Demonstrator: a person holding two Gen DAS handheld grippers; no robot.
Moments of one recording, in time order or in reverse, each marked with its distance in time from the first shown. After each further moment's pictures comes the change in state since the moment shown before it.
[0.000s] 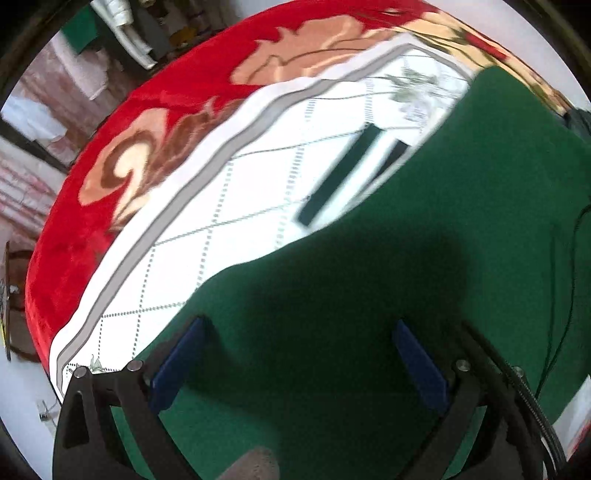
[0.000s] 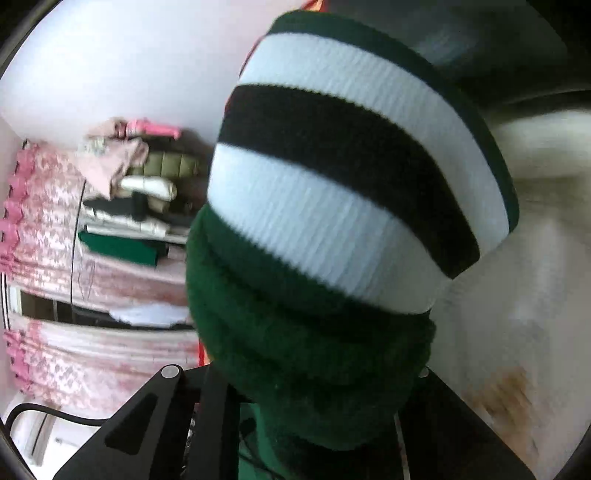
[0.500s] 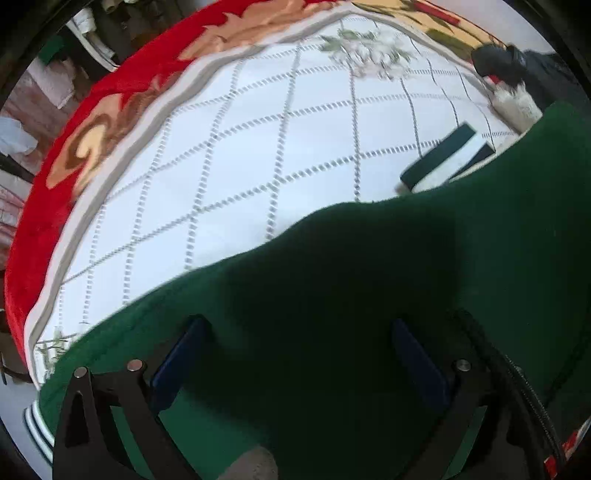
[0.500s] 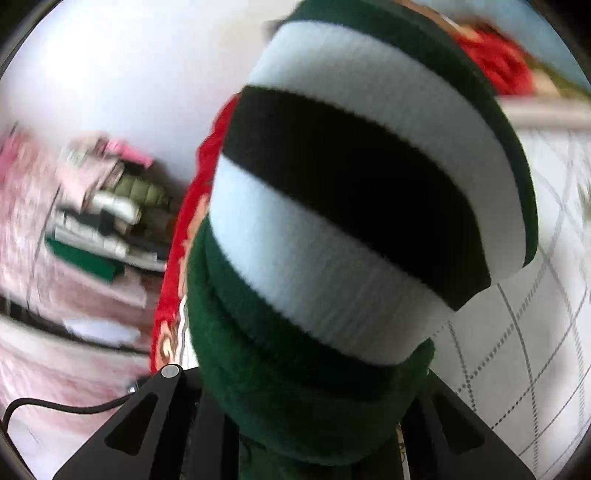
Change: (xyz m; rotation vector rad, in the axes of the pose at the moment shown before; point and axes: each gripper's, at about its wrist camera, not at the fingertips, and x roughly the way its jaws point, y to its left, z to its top) left arm 0.000 -0.033 -0.046 0.074 0.014 -0.056; right arm -0.107 0.012 -0.064 -0.161 -0.171 -0.232
